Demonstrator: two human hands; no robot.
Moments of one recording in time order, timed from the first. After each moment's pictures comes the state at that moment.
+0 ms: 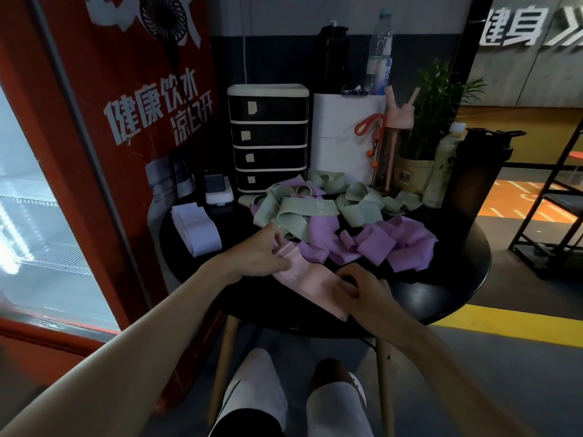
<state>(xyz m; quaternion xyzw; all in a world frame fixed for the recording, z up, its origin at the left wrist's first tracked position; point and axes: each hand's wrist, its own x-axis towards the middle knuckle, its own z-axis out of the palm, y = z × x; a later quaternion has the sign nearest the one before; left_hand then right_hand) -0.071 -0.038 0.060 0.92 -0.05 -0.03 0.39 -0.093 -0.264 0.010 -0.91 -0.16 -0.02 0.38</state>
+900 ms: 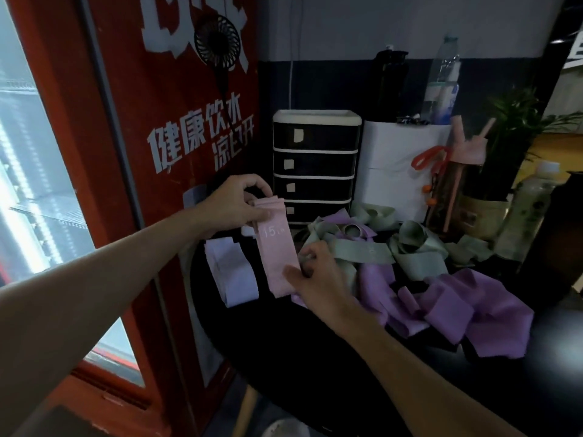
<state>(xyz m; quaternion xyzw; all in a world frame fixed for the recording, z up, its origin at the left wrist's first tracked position) 0.008 0.089 0.148 0.89 -0.05 0.14 0.43 -0.002 -0.101 0.046 -0.81 -0.19 -0.02 0.56</state>
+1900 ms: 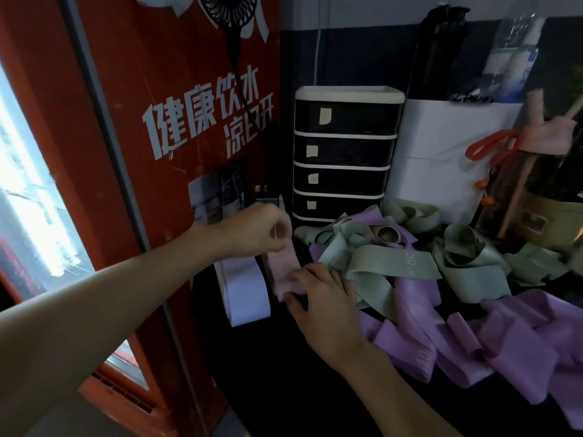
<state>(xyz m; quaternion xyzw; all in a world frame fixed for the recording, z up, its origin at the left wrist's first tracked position) 0.074 0.116 0.089 0.98 -0.14 0.07 0.14 0.038 -0.073 -0.003 -0.90 -0.30 -0.14 0.27</state>
